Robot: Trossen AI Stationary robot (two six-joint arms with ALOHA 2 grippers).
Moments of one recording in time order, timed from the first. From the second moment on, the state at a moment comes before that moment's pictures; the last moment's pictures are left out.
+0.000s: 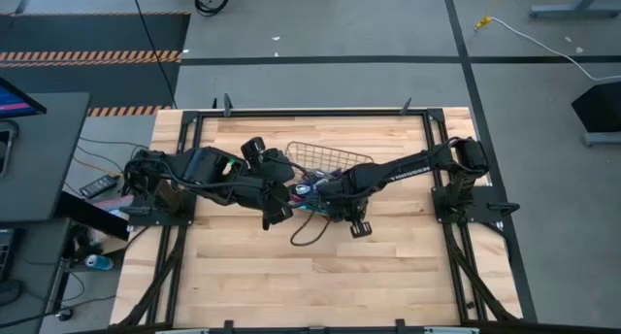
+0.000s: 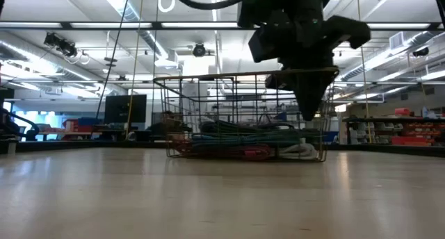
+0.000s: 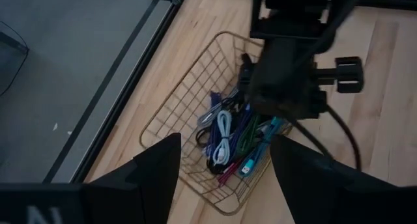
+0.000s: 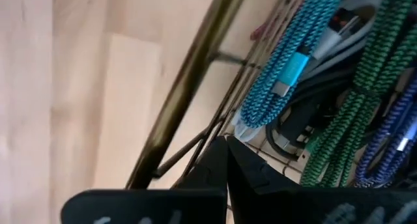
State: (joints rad) left arm -0.32 1.82 2.33 -1.52 -0.64 -0.48; right arm 0.07 1.85 1.36 -0.99 -0.16 -0.13
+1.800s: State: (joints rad) left arm -0.22 1.82 2.33 -1.47 -0.63 -0.33; right arm -0.39 1.77 1.48 -0.82 -0.11 -0.21
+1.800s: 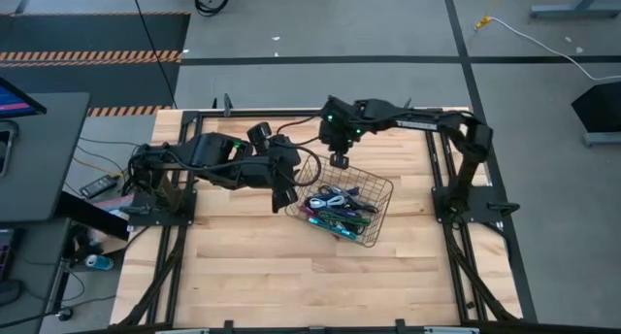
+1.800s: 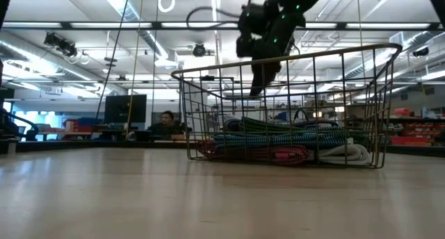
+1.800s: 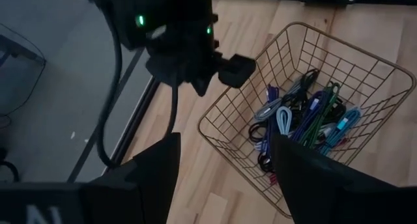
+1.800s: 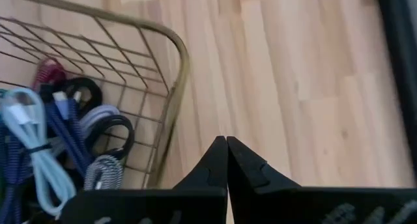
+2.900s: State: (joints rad) left arm -0.22 1.82 2.33 -1.47 -0.63 -0.32; right arm -0.25 1.84 1.54 -0.68 -0.13 -0.16
